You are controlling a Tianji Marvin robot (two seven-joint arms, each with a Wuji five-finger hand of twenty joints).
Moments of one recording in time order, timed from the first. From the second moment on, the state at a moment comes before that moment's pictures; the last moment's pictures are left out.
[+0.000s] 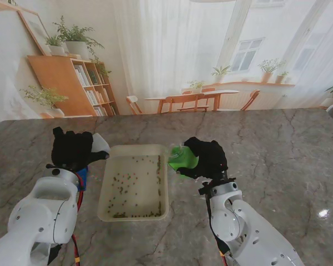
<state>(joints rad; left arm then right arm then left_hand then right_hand) 1.76 -1.09 -1.33 -2.14 1.45 0.37 -0.28 -1.50 -1.19 1.04 -1.48 -0.80 -0.09 -0.65 0.87 -0.15 -0.24 -0.10 0.69 0.45 0.40 1.06 0.97 0.33 0.91 1.08 0.62 0.32 0.81 0.87 0.05 0.39 0.93 0.84 0.38 -1.17 0.99 -0.28 0.69 0.00 0.95 0.60 1.07 0.05 0.66 0.84 0.94 0.02 0.88 0.59 0.43 0.29 1.16 0.42</state>
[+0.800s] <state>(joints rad) 1.54 -1.04 -1.42 -1.69 1.48 0.23 -0.45 -1.51 -1.19 1.06 -1.49 -0.79 -0.05 -0.64 0.87 -0.09 -0.24 -0.10 0.58 0.42 0.41 1.02 0.80 0.31 0.85 1.03 0.51 0.28 0.76 0.84 -0.01 0.34 0.92 0.80 0.38 -1.17 0.99 -0.28 0.68 -0.01 0.95 0.60 1.06 0.04 0.66 0.84 0.93 0.01 0.88 0.59 0.43 0.29 1.16 0.42</state>
